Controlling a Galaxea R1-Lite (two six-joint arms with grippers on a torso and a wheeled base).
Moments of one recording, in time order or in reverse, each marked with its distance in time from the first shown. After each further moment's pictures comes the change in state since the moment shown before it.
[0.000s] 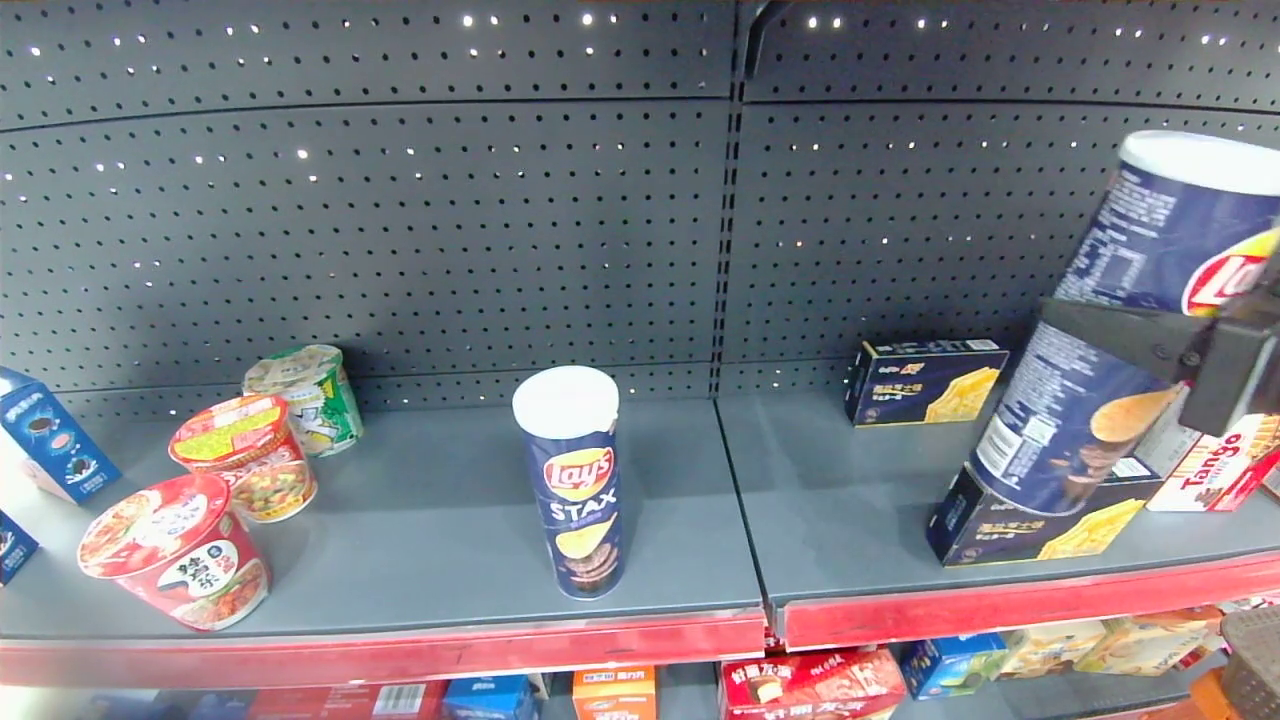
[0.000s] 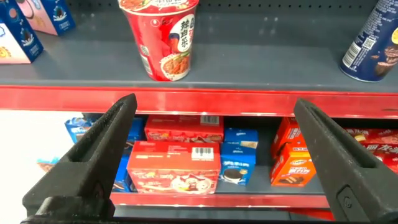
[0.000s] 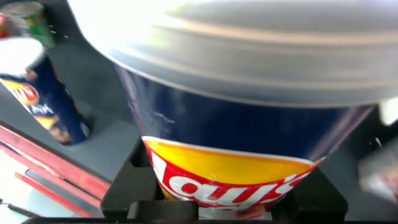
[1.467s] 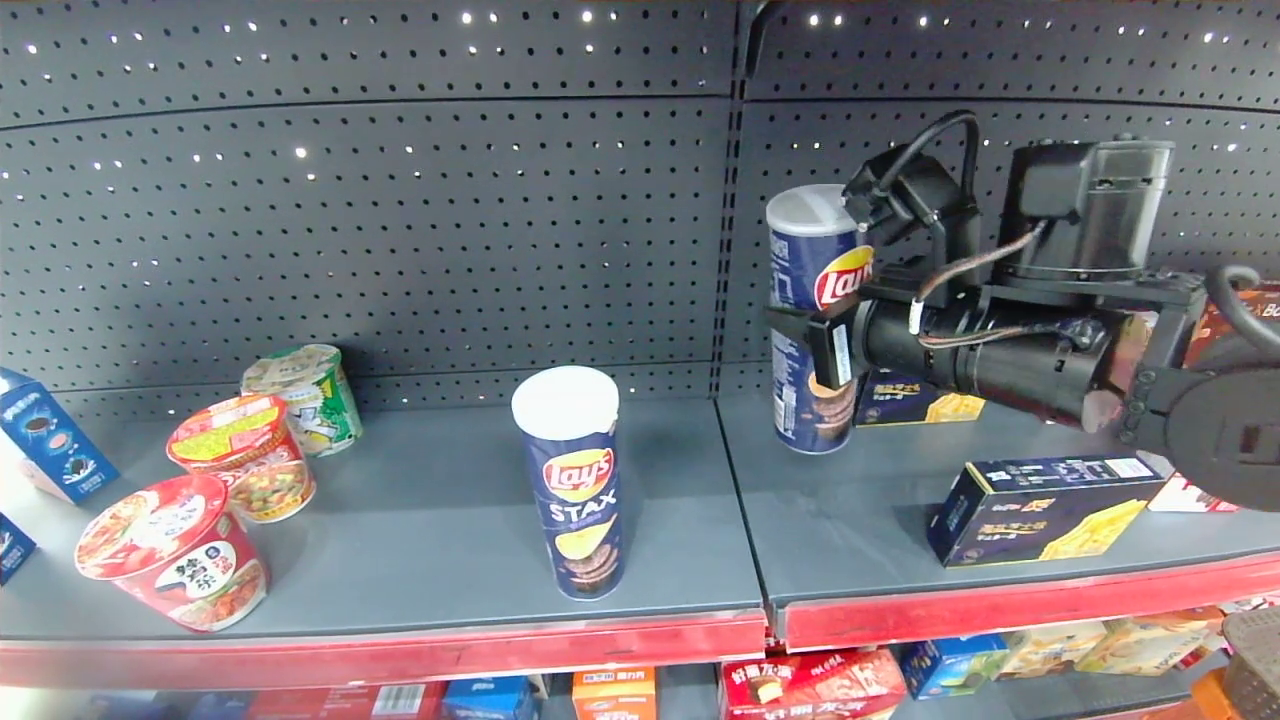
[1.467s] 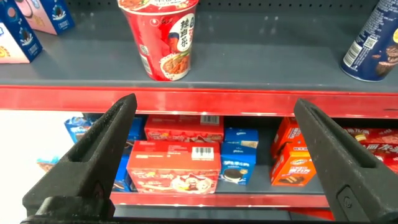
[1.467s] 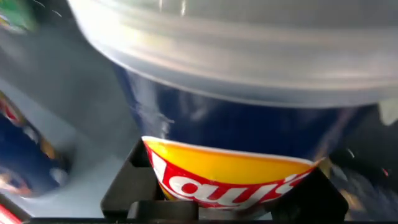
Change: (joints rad) left arm 0.000 0.002 0.000 0.000 0.000 0.000; right arm 0.198 0.498 -0.281 -0.164 -0.169 -0.110
